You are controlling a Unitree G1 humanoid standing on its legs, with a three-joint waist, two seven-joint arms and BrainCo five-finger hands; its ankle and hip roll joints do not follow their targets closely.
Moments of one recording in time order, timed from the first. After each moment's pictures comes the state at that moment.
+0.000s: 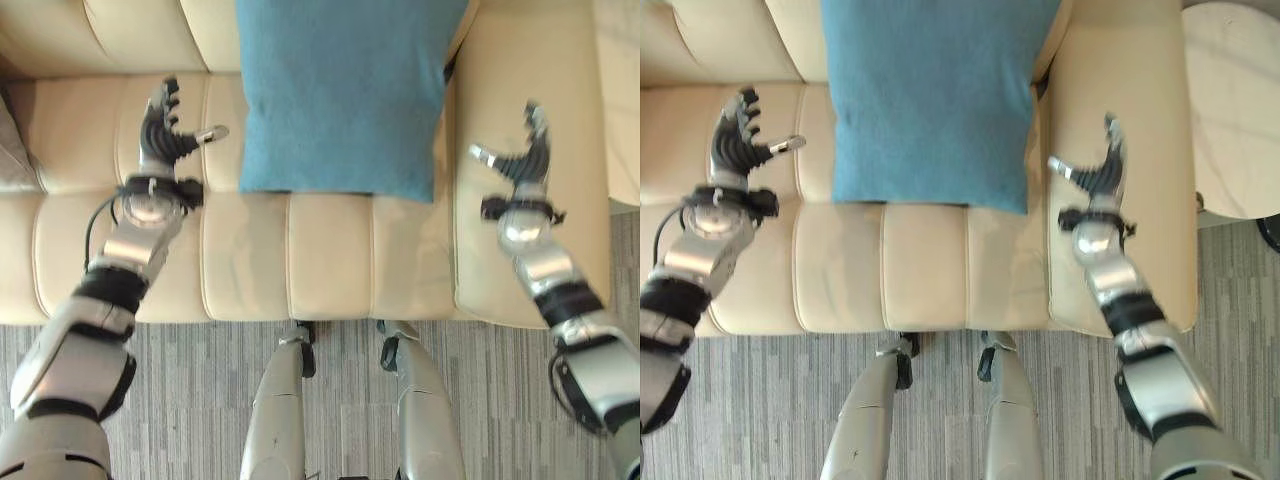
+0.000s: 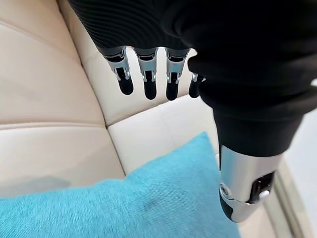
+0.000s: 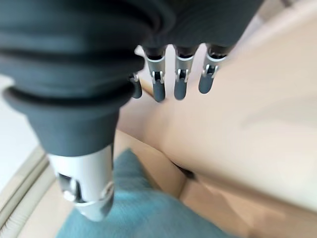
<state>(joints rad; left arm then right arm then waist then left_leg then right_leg) -0.56 0.73 -0.21 0.50 -0.44 -0.22 0.29 -0.55 -0.48 0.16 0.52 0.24 -0.17 -0.50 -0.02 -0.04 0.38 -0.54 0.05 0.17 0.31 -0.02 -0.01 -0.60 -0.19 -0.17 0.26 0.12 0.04</state>
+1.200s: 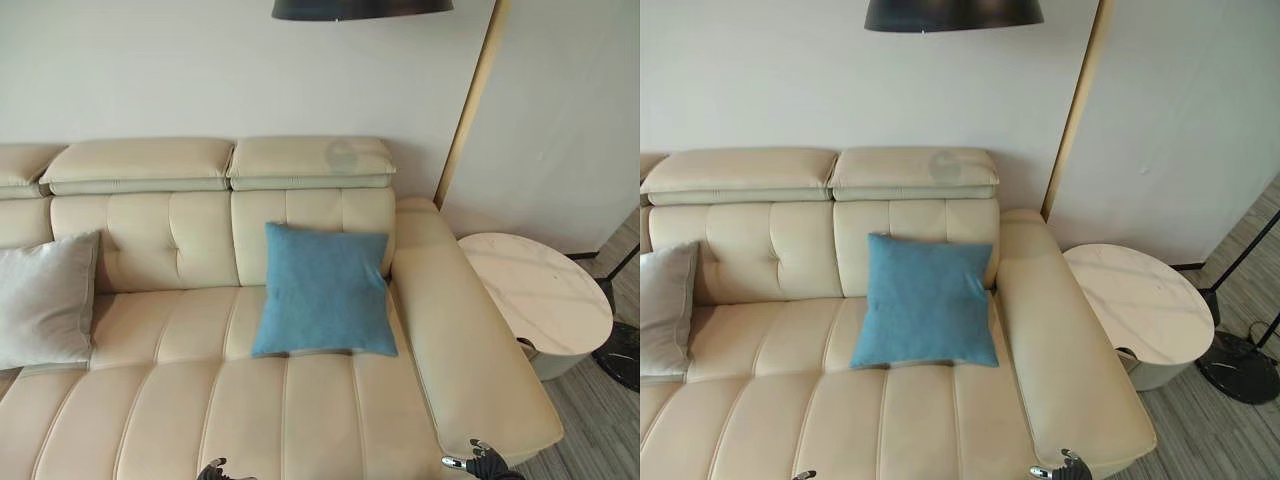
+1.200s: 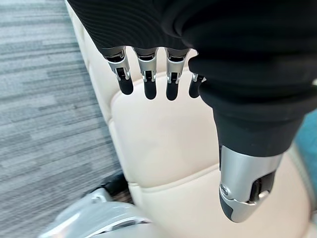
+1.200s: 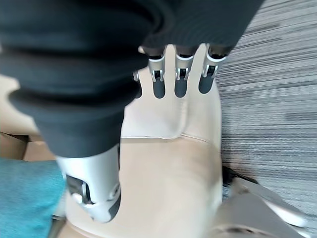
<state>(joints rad) 0.03 0.28 -0.20 1.19 0.02 -0.08 0.10 0.00 -0.25 0.19 1.14 0.12 -0.08 -0.12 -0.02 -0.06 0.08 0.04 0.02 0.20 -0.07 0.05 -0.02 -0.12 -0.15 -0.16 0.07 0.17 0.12</state>
